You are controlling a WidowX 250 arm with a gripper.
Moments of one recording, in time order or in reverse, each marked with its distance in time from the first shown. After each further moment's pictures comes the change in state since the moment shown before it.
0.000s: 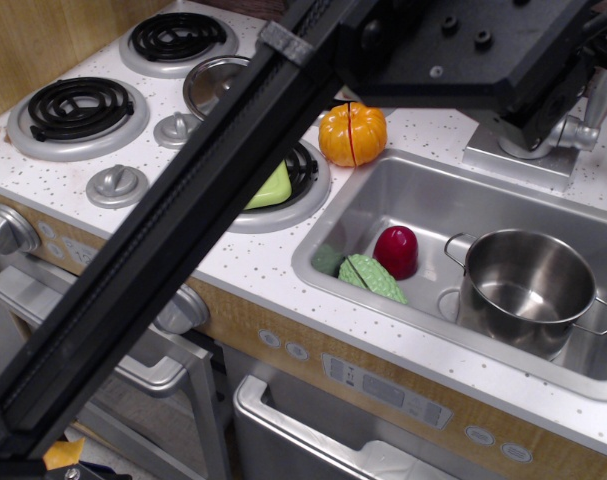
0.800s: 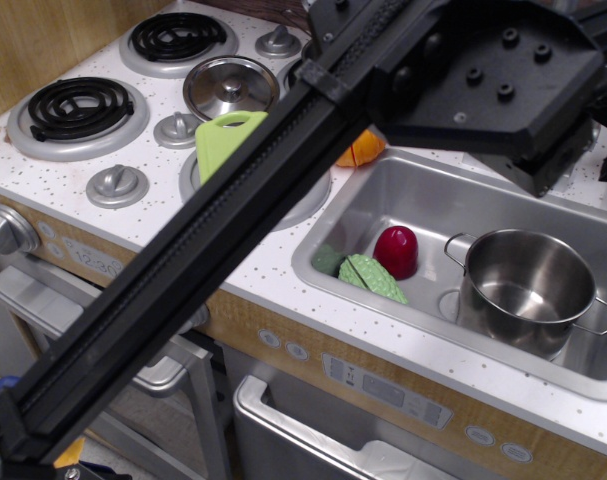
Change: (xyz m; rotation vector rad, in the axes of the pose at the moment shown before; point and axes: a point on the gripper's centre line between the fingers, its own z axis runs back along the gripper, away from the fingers) arm 0.001 -0.010 -0.038 0.148 -0.051 -0.011
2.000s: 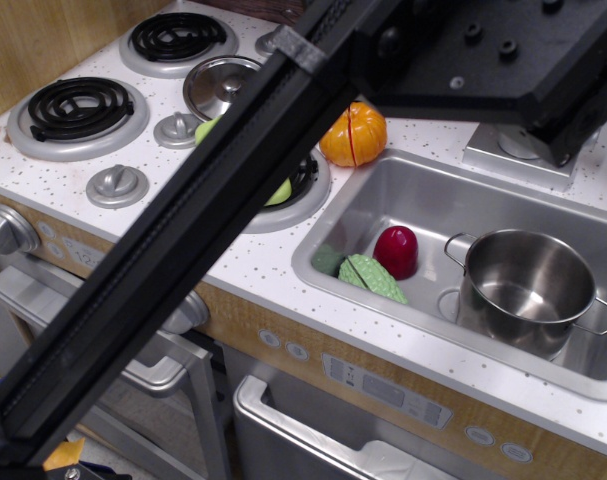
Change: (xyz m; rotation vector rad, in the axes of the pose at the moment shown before) arm 0.038 0.026 0.043 0.073 -0.270 0.044
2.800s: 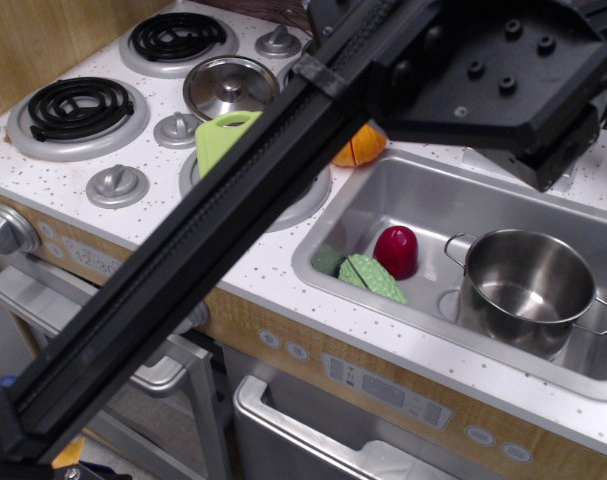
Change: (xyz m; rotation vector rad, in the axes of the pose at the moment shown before) arm -0.006 -0.011 -0.039 -0.051 0.017 0.002
